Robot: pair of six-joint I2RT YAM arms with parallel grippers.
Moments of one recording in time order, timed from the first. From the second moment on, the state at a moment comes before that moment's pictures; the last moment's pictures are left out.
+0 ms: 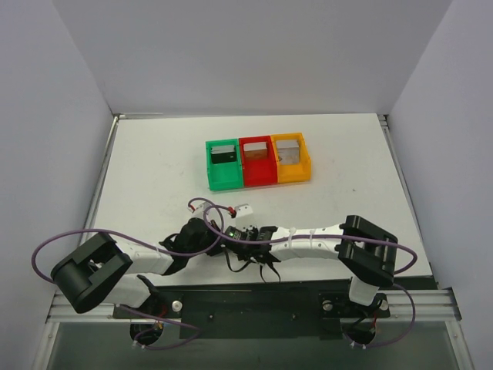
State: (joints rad) left arm -0.78 1.36 0.24 0.53 0.04 -1.07; right arm 1.22 1.71 0.96 -0.37 0.48 0.78
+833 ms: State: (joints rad) left arm -0.78 1.39 0.23 0.58 0.04 -1.09; right arm 1.22 1.45 0.74 -0.39 0.55 0.90
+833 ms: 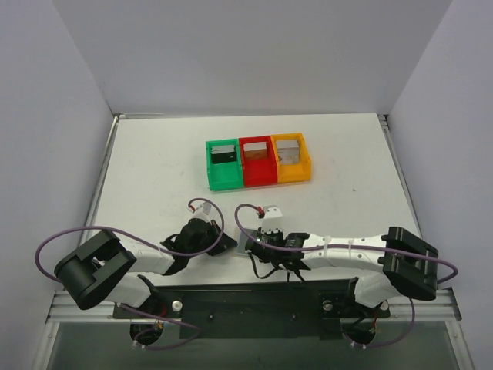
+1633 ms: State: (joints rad) left arm -0.80 1.31 0.19 0.54 0.00 -1.10; right arm 1.21 1.18 0.69 -0.30 0.53 0.87
